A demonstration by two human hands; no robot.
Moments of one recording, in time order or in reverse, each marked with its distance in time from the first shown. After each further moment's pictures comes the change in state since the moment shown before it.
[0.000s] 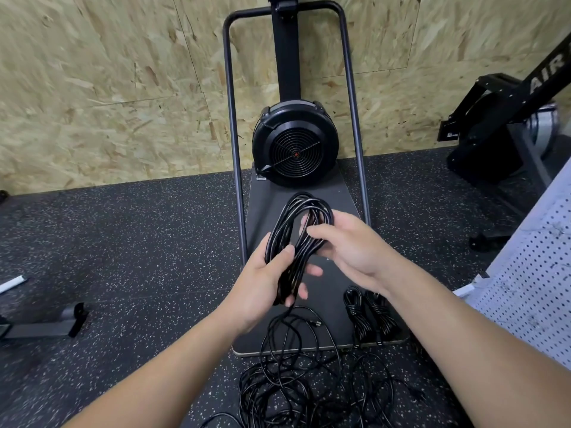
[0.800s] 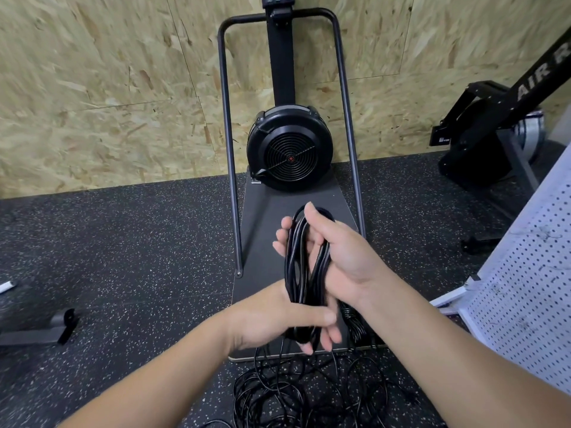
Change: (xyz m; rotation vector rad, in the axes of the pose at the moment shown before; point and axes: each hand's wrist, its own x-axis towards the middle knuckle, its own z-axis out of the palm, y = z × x) left_hand -0.009 0.007 0.012 0.143 -0.552 -0.231; right_hand -0.008 -0.011 0.034 0.690 0.077 0.061
